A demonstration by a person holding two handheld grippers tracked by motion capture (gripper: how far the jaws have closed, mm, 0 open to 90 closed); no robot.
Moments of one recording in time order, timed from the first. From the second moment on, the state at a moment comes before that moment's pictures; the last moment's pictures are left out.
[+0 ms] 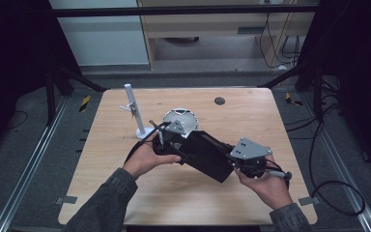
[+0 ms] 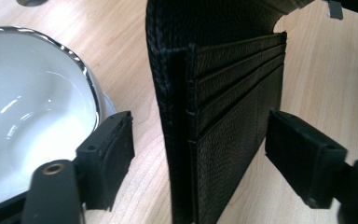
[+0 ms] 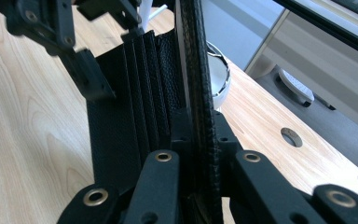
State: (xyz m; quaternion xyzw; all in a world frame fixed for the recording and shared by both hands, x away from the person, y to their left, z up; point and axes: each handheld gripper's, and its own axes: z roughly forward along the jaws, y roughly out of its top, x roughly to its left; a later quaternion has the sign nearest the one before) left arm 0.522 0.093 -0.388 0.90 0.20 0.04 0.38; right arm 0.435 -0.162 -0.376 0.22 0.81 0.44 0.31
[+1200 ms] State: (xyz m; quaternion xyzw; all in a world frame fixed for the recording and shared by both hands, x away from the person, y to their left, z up) left arm 0.508 0.088 -0.330 0.91 0.19 0.08 0.35; right arm 0.431 -0.159 -0.428 0.25 0.84 0.41 0.24
